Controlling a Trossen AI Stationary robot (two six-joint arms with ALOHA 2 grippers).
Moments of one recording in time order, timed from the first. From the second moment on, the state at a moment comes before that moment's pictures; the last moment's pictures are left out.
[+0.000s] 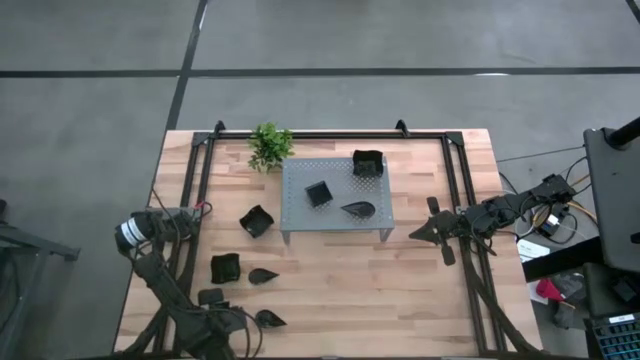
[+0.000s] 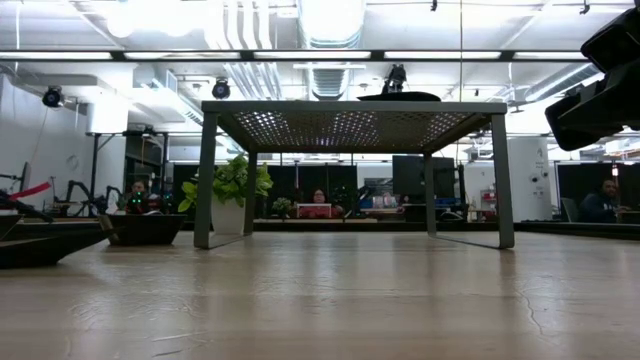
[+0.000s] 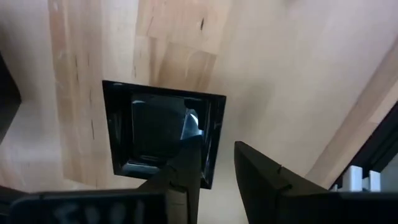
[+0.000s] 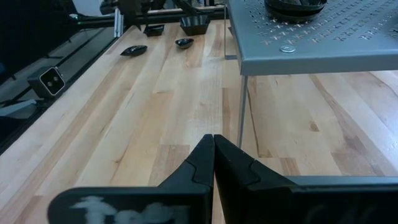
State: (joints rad) left arm -1.03 1.86 1.28 -1.02 0.10 -1.28; right arm 0.39 0.09 0.11 -0.36 0.23 0.23
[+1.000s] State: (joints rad) left arm -0.97 1.86 1.60 -1.35 -0.10 -1.30; right arm 0.39 0.09 0.11 -0.36 0.23 0.23
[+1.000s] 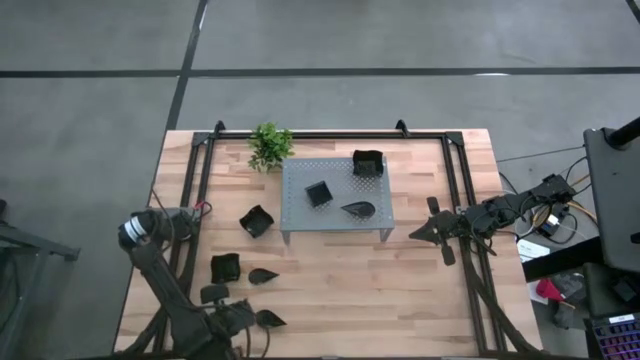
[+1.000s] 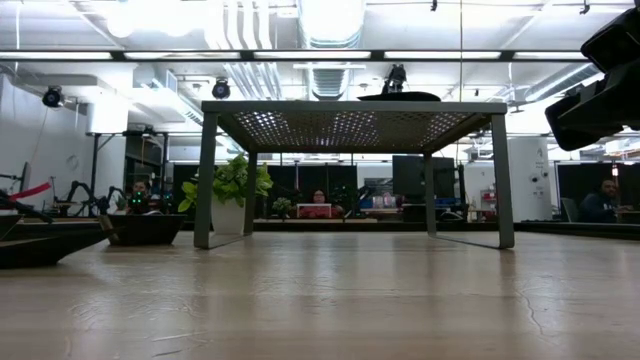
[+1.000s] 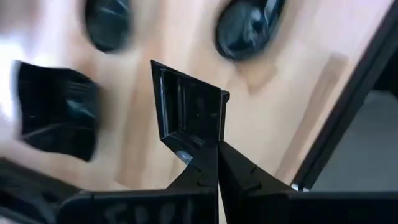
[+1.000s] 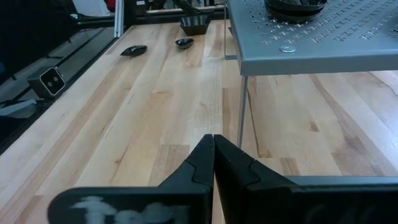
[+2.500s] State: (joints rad) left arm -0.17 1.87 1.94 -1.33 -0.71 -0.67; right arm 0.39 0.09 0.11 -0.36 0.23 0.23
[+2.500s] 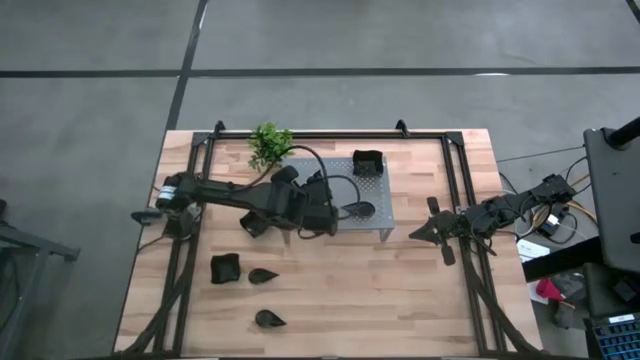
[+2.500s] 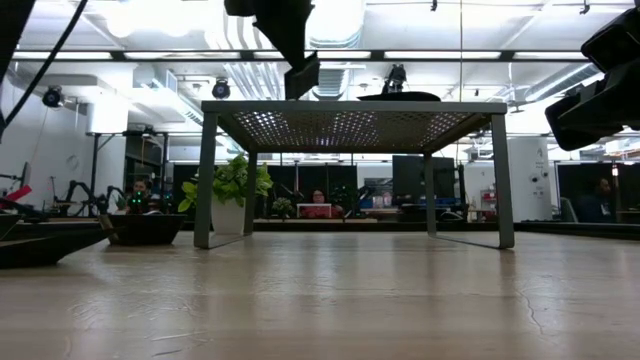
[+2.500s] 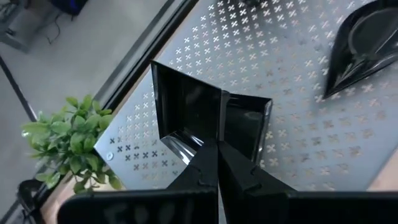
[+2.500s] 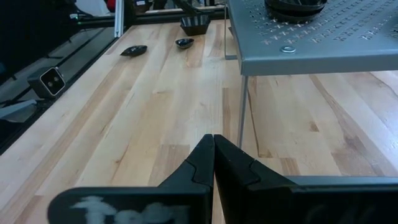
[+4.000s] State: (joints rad) left arm -0.17 1.91 1.92 -1.34 -0.68 -0.60; right arm 0.39 0.09 0.11 -0.36 0.23 0.23
